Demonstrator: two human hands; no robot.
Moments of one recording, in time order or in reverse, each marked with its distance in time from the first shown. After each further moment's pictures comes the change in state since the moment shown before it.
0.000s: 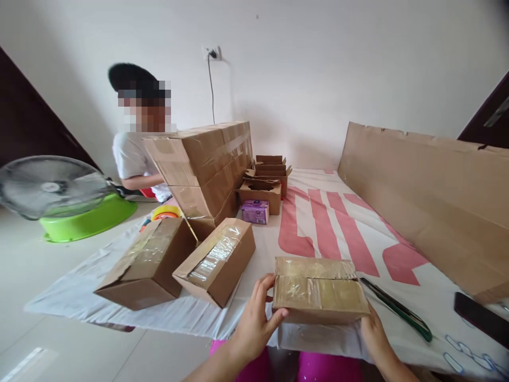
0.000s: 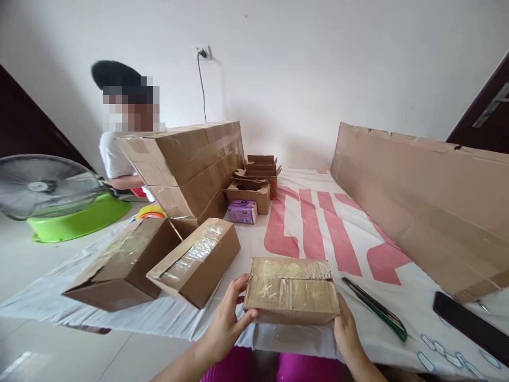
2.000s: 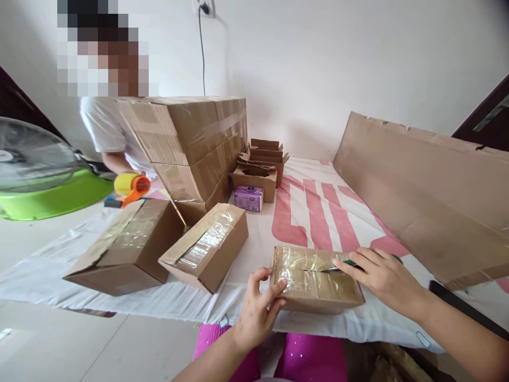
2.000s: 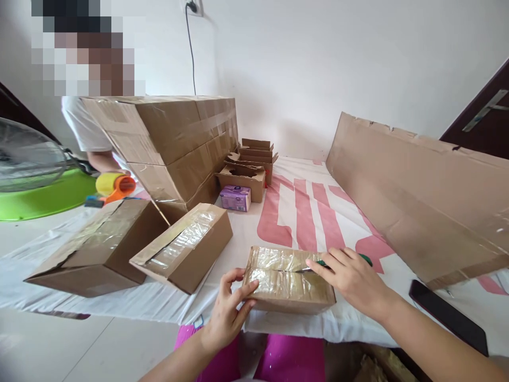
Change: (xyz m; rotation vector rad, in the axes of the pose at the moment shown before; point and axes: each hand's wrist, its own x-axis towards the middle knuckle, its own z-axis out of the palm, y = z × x) left_hand -0.005 0.006 0.015 0.356 0.156 0.352; right_hand 0.065 -0.184 -0.049 -1.309 -0.495 -1.302
